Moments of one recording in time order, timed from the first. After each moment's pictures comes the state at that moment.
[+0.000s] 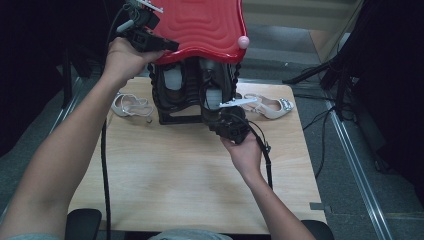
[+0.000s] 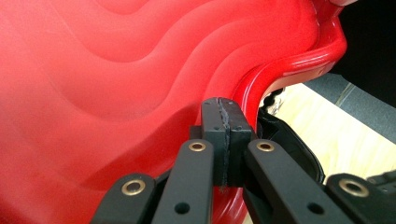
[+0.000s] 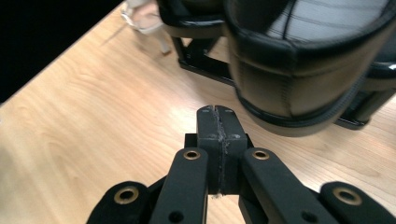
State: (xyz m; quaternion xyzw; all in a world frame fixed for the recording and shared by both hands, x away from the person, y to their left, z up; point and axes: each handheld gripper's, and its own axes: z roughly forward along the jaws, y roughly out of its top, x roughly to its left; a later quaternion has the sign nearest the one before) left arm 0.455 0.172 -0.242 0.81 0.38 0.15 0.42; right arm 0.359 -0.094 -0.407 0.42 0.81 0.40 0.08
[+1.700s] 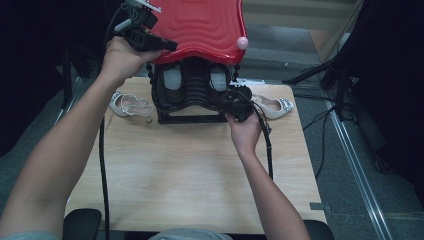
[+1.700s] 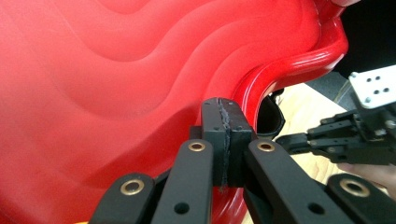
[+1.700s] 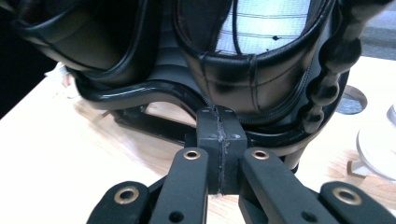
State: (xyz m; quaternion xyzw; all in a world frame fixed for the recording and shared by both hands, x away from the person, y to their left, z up) left arm 0.455 0.177 -0.241 0.80 0.38 0.15 0.43; right arm 0.421 -0.106 -0.405 0.49 0.75 0.43 0.13
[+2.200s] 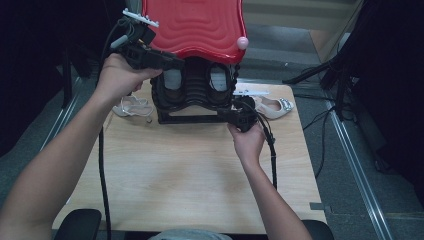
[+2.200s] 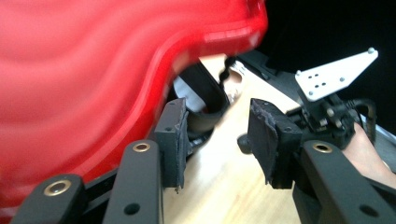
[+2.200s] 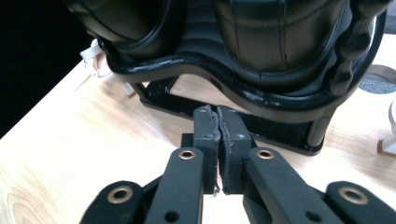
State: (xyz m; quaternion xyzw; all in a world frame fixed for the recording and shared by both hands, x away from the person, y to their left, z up) left arm 0.408 0.173 -0.254 0.81 0.36 0.09 0.45; right arm 0.398 -0.117 -0.416 0.47 0.76 0.45 0.09
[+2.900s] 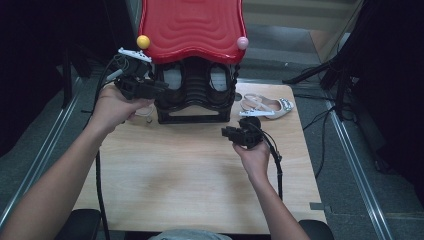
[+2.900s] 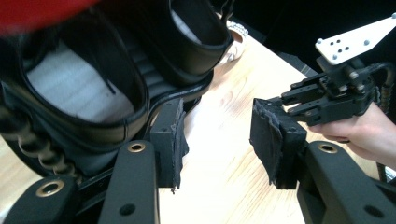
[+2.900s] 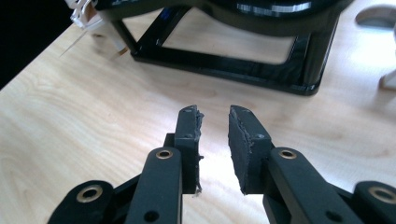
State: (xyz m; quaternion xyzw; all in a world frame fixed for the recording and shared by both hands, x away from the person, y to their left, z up) left arm 0.383 0.192 -0.317 0.81 0.38 0.07 0.44; right arm 0.368 -0.142 -0.457 0.47 0.77 0.43 0.07
